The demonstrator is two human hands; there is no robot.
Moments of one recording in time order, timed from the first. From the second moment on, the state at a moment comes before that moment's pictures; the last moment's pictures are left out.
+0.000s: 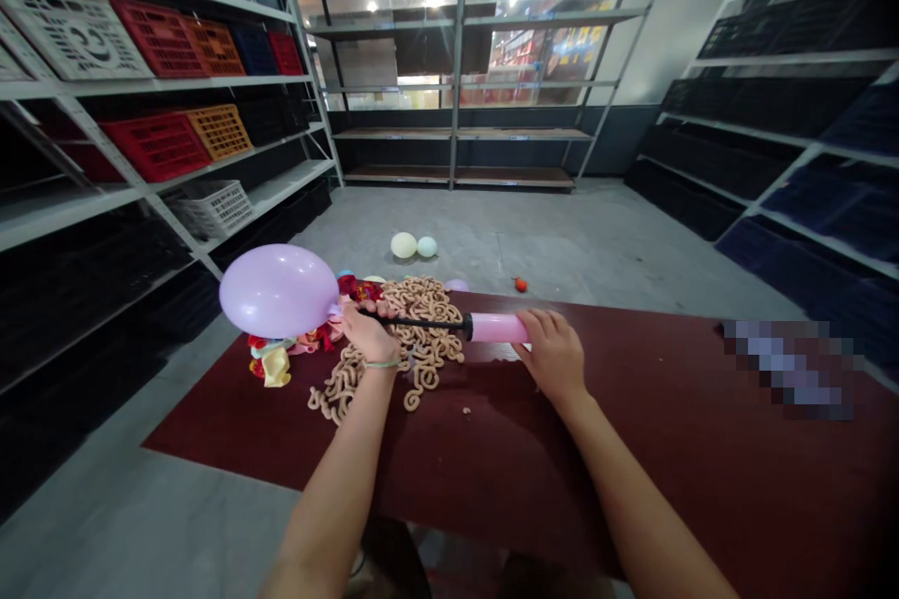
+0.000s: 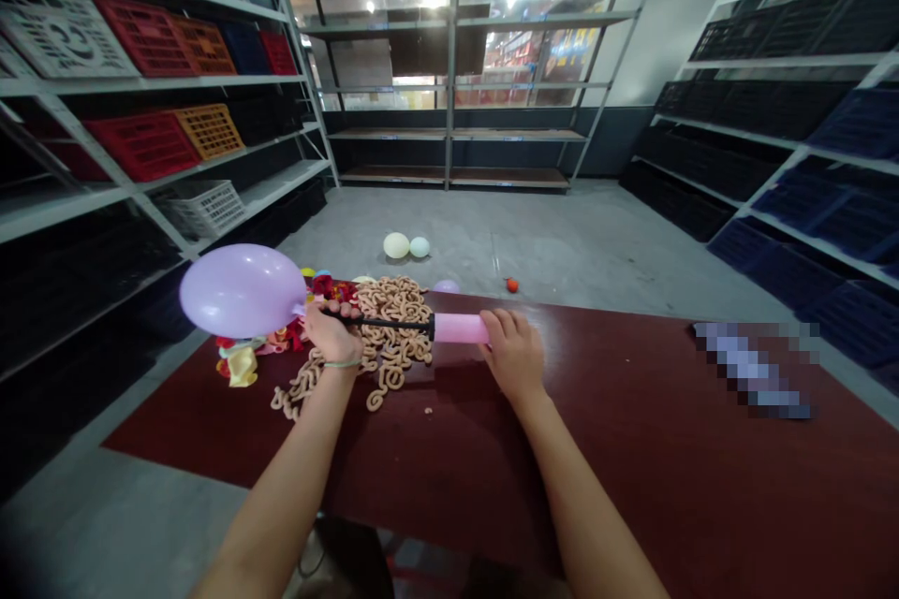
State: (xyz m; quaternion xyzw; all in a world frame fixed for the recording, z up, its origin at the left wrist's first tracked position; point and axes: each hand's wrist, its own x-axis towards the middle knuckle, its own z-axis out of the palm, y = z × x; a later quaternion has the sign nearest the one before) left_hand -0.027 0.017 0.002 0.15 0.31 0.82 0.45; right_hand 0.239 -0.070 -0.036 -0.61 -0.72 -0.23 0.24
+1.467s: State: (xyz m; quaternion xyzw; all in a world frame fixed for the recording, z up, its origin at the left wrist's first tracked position) left_hand -0.004 0.012 -0.005 0.18 0.31 0.81 0.47; right_hand 0.208 -0.072 -0.041 -0.69 -0.66 -0.20 0.23
